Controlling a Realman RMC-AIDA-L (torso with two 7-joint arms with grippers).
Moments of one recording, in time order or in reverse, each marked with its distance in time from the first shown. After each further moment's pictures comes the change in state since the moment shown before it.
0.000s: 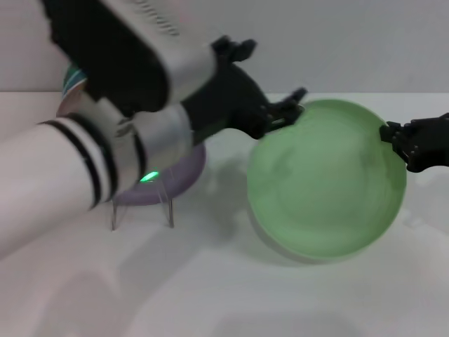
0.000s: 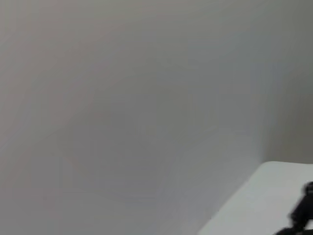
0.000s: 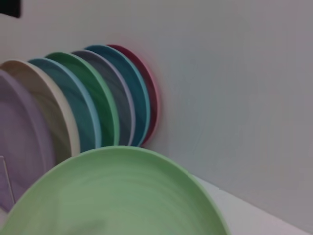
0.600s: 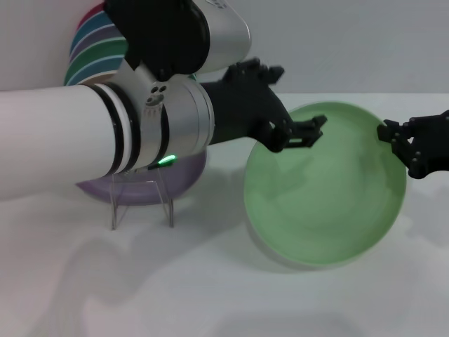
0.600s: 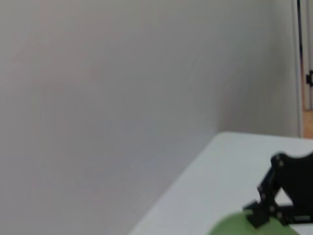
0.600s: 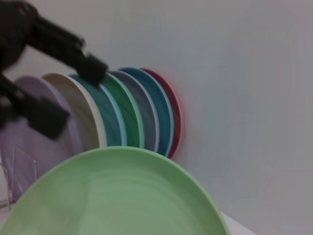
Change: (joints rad) left arm -0.122 -0.176 -0.259 0.078 -0.379 -0.388 0.436; right arm -0.053 0.000 -0.009 0.006 0.137 0.035 -0.207
